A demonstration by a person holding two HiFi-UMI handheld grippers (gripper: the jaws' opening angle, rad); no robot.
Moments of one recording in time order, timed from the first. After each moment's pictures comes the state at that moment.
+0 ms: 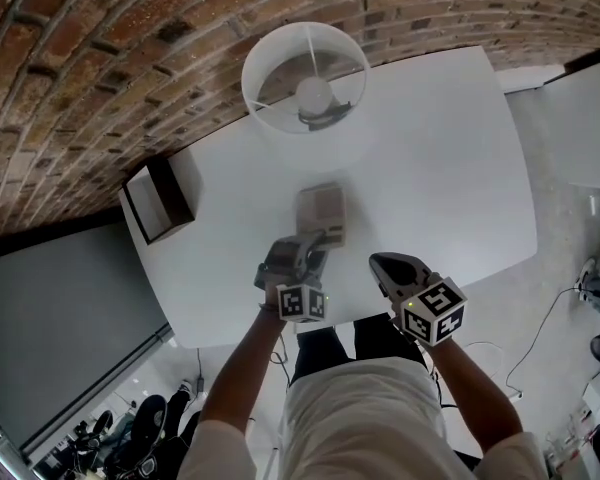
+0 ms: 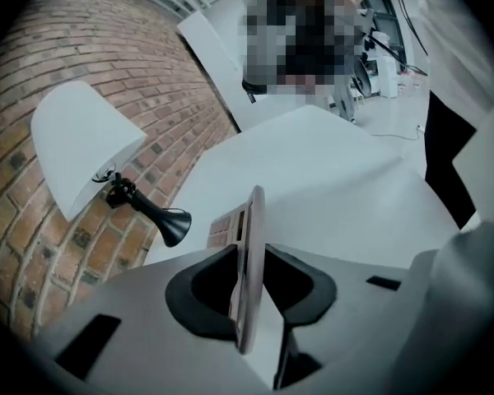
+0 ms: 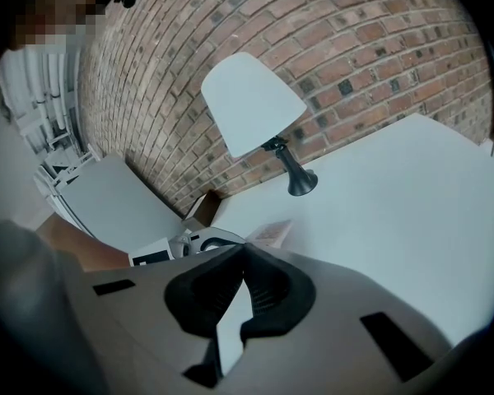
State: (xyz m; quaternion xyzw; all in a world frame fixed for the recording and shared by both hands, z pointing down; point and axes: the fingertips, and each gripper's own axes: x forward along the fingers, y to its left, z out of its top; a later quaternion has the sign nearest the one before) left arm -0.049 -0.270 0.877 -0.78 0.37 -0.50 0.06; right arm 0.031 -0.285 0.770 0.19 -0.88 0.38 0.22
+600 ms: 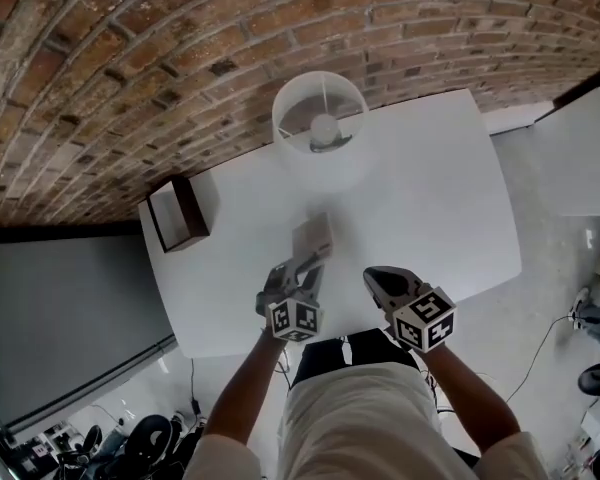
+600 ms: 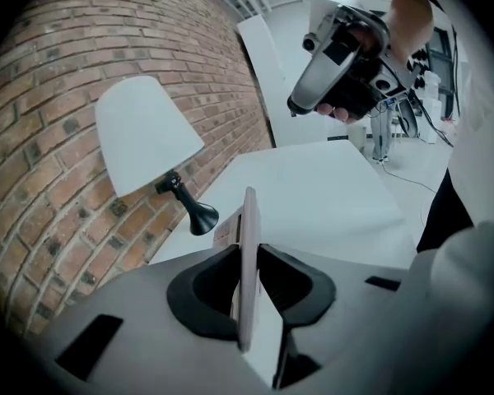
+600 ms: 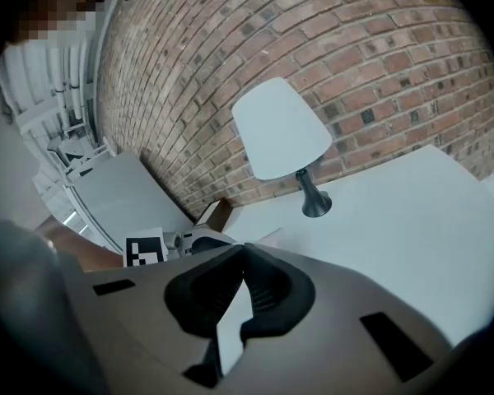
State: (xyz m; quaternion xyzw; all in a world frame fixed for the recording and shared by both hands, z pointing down) left arm -0.071 -0.261 0.815 -0.78 0.46 -0.43 -0.04; right arm 0.020 -0.281 0.716 0.17 -0.91 0.33 0.20
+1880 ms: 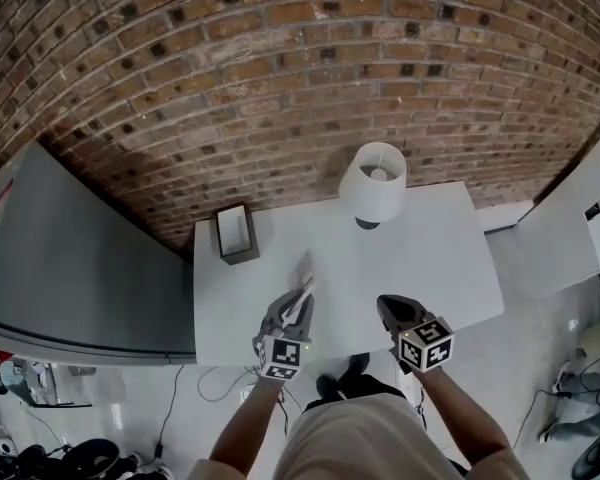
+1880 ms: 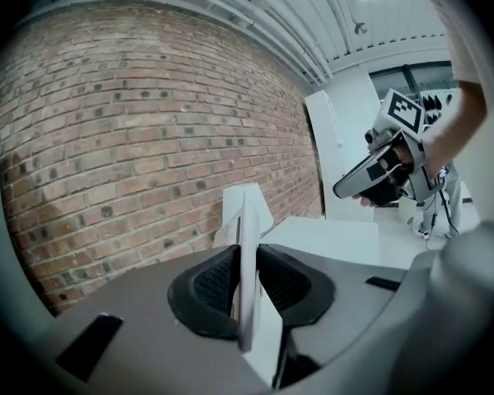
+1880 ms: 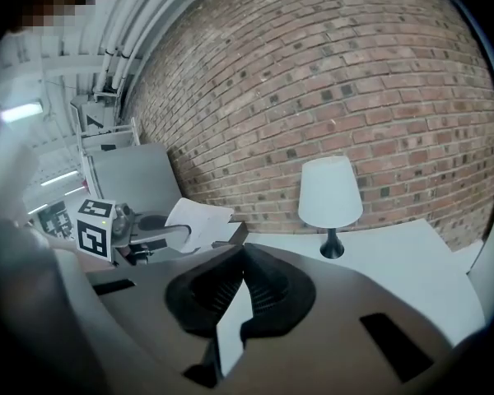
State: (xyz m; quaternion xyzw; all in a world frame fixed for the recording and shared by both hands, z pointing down) left arm -0.154 -0.111 0.589 -0.73 0.65 -0.21 -0.03; right arm -0.008 -0.163 0.569 0.22 -0.95 0.18 0.16
